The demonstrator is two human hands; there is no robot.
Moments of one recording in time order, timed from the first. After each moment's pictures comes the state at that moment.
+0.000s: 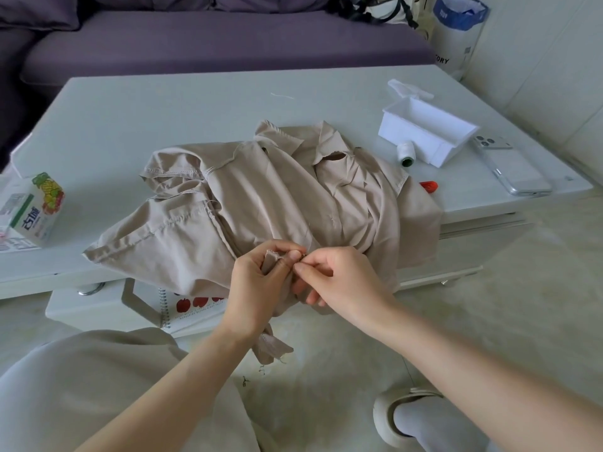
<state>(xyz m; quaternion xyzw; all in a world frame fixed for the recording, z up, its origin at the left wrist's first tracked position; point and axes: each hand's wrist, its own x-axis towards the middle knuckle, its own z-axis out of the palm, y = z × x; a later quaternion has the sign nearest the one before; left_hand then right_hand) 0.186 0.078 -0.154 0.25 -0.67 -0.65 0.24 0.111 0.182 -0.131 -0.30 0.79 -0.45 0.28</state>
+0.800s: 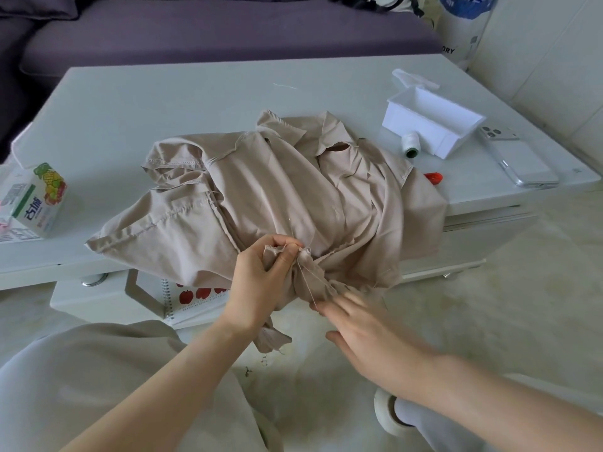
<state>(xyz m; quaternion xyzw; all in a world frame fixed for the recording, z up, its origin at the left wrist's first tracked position) 0.189 0.077 -0.159 0.26 -0.69 -0.63 0.23 0.121 0.239 -0.187 -0.59 0.79 -0.16 0.06</state>
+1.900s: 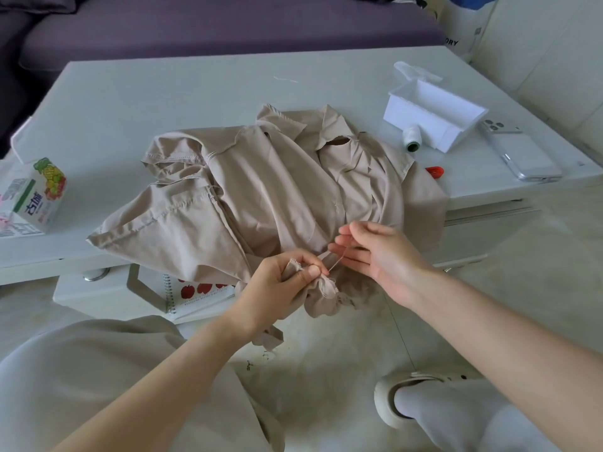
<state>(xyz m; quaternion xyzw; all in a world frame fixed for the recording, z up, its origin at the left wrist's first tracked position) 0.194 0.082 -0.162 0.16 -0.72 -0.67 0.06 0.076 0.196 -0.133 0.01 0.64 -0.67 0.38</state>
